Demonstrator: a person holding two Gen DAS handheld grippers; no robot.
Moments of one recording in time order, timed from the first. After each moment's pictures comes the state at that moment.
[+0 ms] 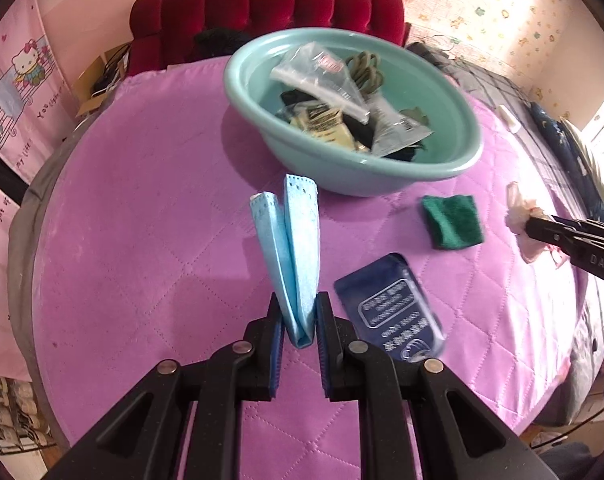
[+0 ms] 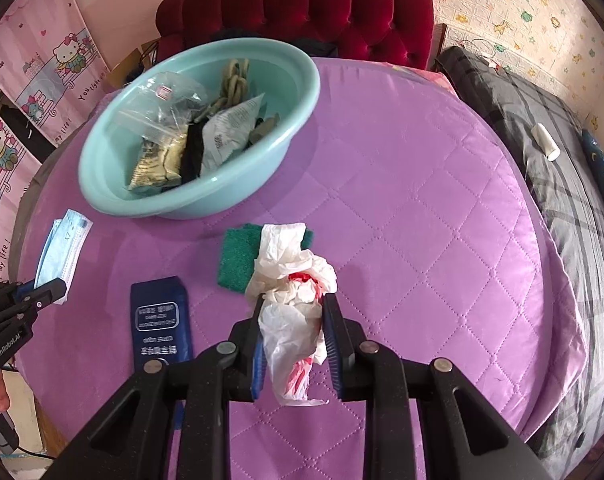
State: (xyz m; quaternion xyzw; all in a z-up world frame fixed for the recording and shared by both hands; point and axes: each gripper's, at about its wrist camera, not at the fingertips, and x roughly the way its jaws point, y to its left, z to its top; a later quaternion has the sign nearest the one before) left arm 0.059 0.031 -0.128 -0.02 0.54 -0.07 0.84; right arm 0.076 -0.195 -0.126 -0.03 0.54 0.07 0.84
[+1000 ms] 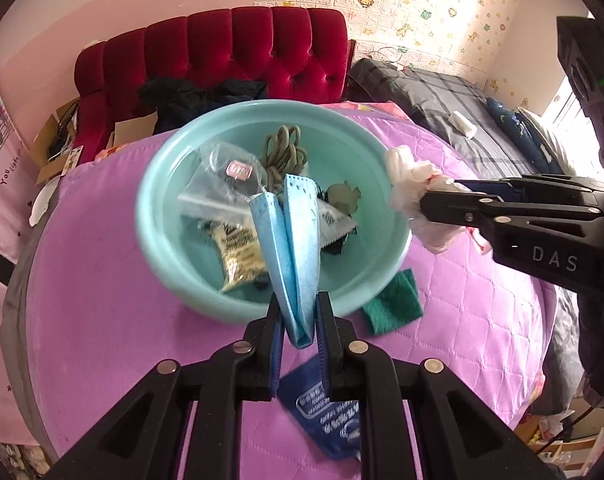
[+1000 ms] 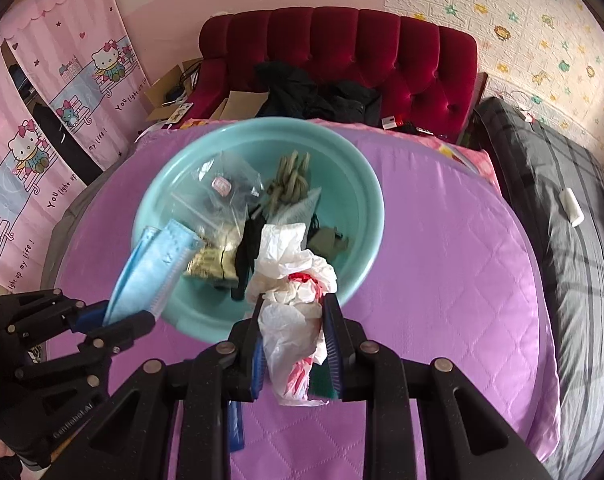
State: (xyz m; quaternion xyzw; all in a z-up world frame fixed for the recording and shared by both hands) left arm 0.131 -0.026 -0.073 0.01 0.50 -0.14 0.85; right arm 0.151 -0.146 -0.058 -0.05 0.50 0.13 0.86
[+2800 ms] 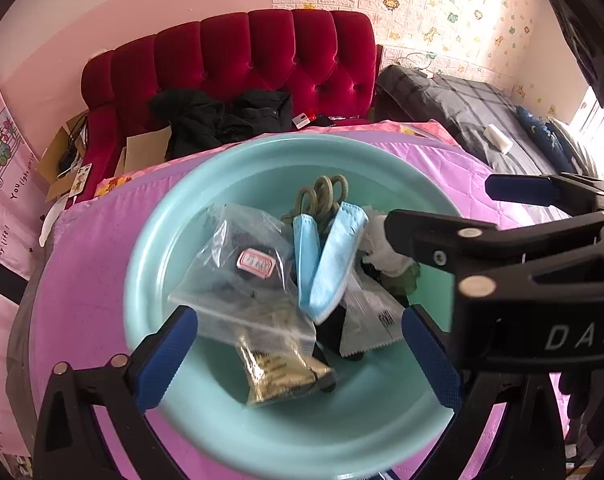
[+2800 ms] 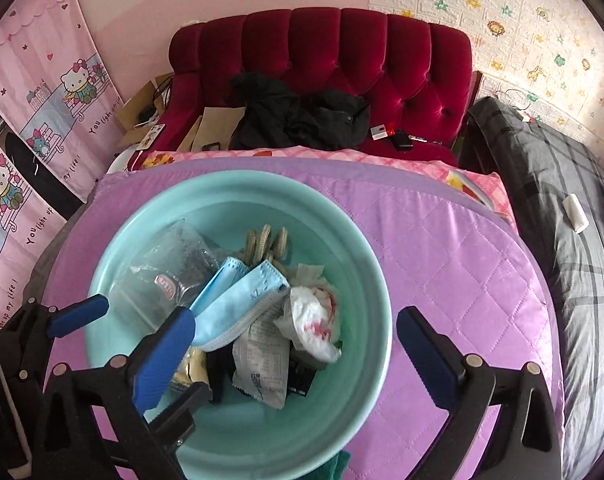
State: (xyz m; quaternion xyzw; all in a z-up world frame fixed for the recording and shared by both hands) left arm 0.222 -0.030 -0.095 0.03 0.49 -0.10 0.86; right arm 0.256 -0.132 -0.078 -0.03 0.49 0.10 0.86
